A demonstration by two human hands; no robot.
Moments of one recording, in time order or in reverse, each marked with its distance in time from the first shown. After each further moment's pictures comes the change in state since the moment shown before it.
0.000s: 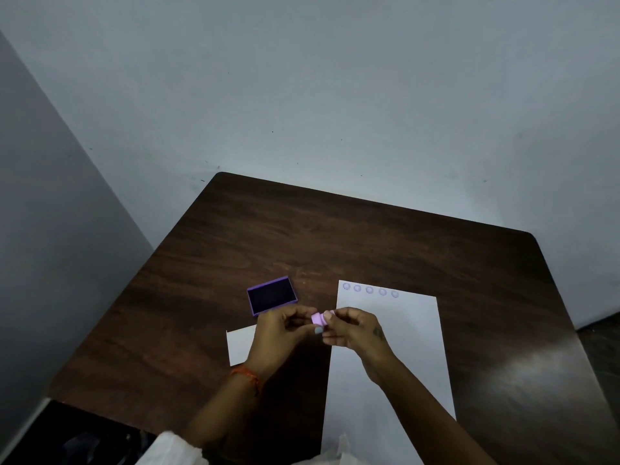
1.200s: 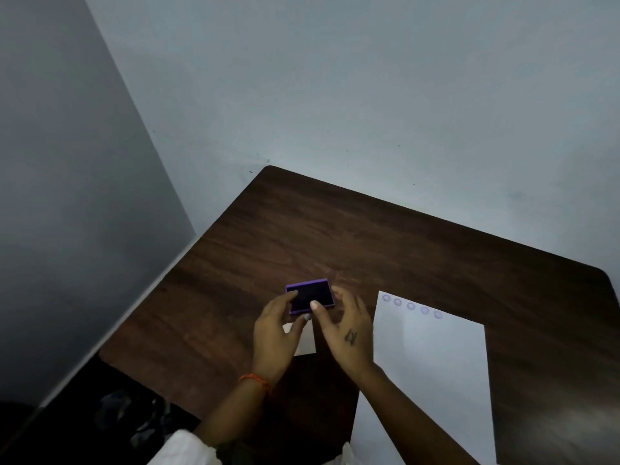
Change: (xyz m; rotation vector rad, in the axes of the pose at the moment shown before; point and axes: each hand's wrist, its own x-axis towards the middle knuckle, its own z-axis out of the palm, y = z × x) left_hand 0.001 -0.032 -0.043 0.223 0.418 0.118; right_hand 0.012 -0.009 0.078 -0.539 0.155 -0.384
